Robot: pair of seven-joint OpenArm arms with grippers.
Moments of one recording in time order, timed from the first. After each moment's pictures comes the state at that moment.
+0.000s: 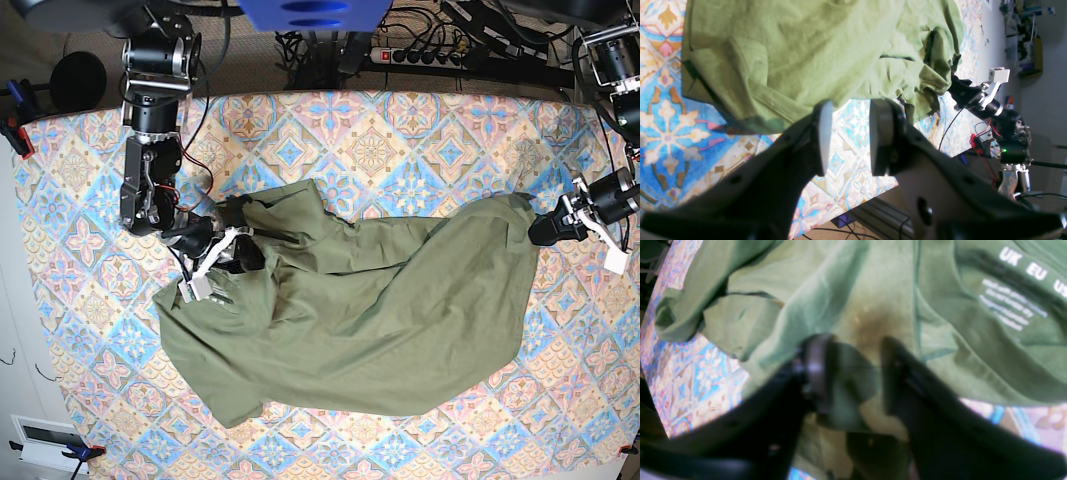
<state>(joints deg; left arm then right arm) 7.0 -37.7 -27.8 88.3 -82.6 -12.9 74.7 12.0 6.9 10.6 64.8 32.3 40.3 -45.5</state>
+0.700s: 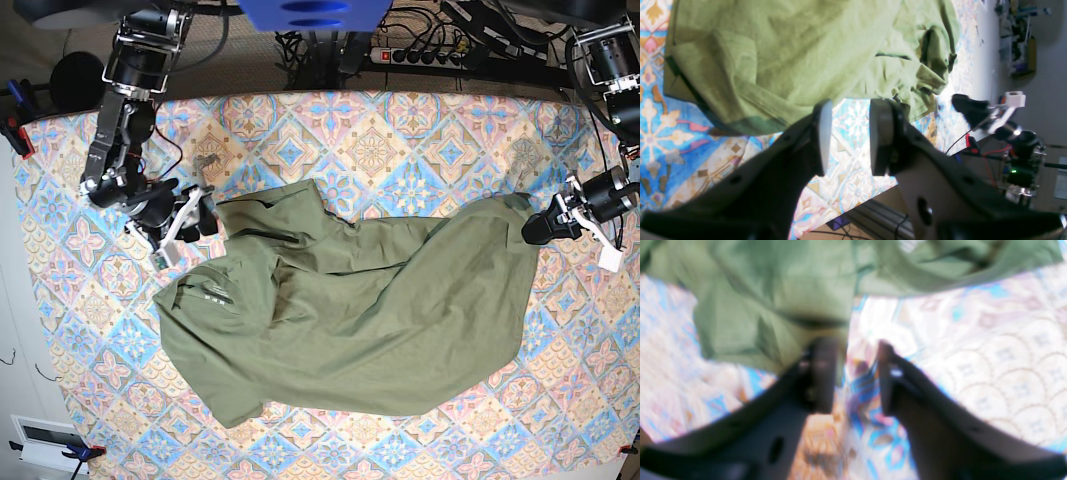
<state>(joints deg) 7.1 -36.0 -27.8 88.3 -82.6 -13.0 74.7 0.4 8.3 17.8 89.2 22.9 40.9 -59.3</state>
